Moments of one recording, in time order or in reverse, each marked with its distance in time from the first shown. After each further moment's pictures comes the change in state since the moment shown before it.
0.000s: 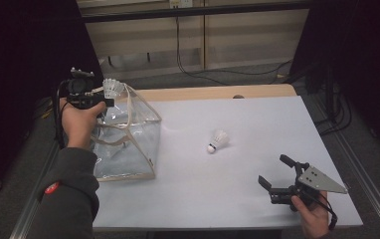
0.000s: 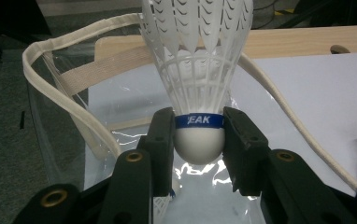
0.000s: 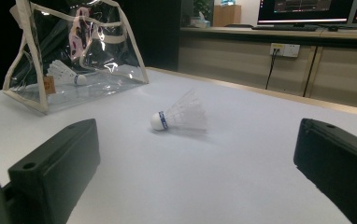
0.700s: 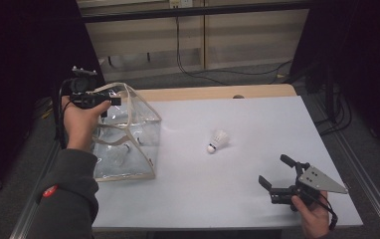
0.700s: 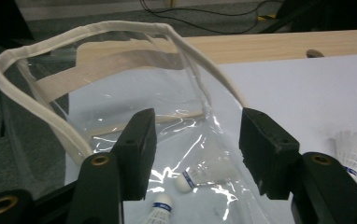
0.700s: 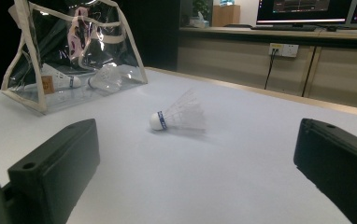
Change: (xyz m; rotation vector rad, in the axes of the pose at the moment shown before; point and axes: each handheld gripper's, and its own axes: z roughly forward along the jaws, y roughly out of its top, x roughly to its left) left arm -0.012 0.002 -0.008 -0.013 -0.071 0.013; right arm 0.000 0.000 0.000 -0.001 -0.005 0.000
